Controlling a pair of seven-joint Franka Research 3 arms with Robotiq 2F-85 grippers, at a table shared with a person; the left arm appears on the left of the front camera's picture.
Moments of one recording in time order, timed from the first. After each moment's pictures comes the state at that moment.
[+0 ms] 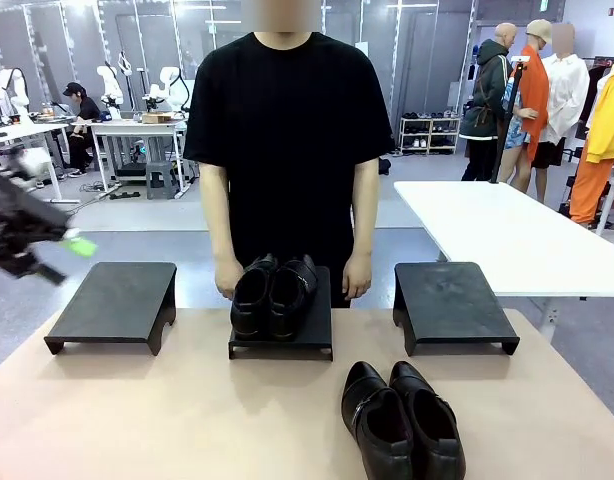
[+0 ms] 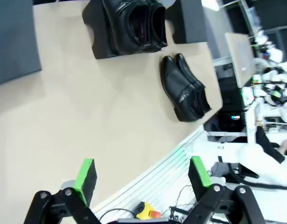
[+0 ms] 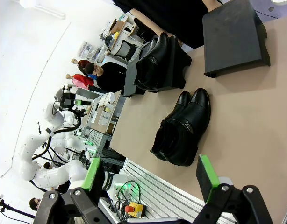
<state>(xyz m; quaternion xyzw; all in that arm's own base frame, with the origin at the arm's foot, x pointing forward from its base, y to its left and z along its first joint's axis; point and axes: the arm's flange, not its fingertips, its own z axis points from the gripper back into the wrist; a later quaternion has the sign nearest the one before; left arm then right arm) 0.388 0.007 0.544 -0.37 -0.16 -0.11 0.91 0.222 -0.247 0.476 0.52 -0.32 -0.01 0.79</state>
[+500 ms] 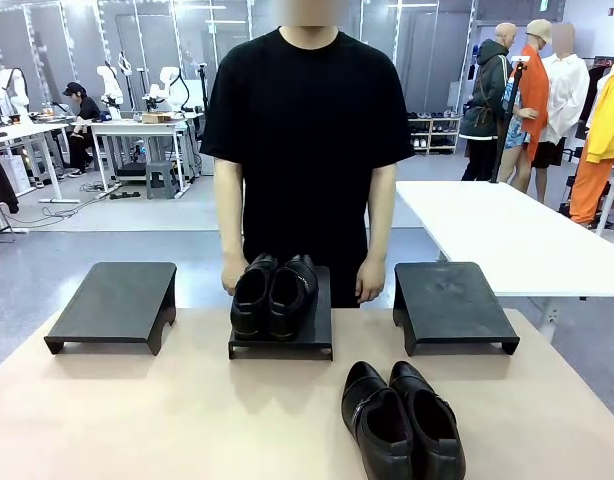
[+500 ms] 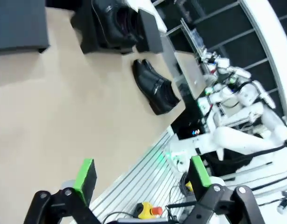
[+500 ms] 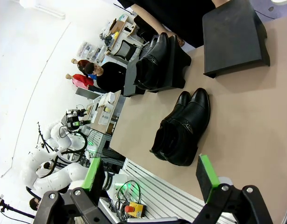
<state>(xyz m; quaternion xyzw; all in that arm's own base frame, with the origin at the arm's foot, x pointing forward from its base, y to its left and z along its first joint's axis) 0.270 0.159 0.442 -0.51 -0.26 -0.11 0.82 0.223 -0.247 0.476 0.52 -0.32 -0.01 0.79</state>
